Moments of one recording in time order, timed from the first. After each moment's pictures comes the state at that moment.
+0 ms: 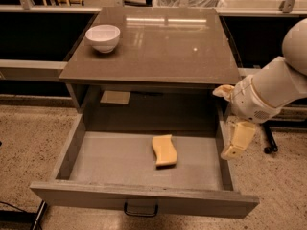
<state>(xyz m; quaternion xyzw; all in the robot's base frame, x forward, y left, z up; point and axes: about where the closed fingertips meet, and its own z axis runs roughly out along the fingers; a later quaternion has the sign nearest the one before) 0.464 -0.173 0.817 -0.66 0.71 0.09 0.21</state>
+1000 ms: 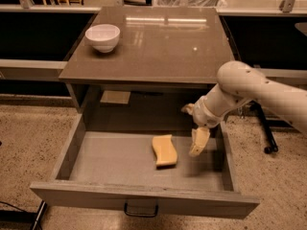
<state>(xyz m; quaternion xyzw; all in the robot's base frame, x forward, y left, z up) 0.563 -0.128 0.656 -0.69 0.68 0.15 0.18</state>
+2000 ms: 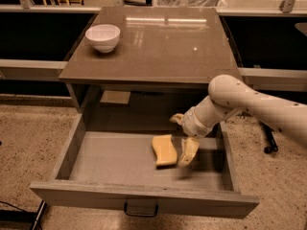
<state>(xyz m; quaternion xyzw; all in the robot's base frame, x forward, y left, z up) 0.546 -0.085 0.625 -0.70 0.65 0.21 0.20</state>
